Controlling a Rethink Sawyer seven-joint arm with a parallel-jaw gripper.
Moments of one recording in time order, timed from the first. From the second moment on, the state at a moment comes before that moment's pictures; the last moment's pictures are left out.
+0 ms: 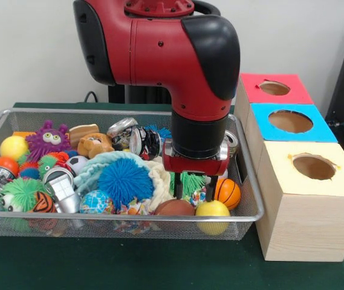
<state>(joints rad) -0.26 -0.38 0.11 1.34 -0.19 0.67 1.79</state>
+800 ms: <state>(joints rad) -0.26 -0.38 0.11 1.34 -0.19 0.67 1.79</state>
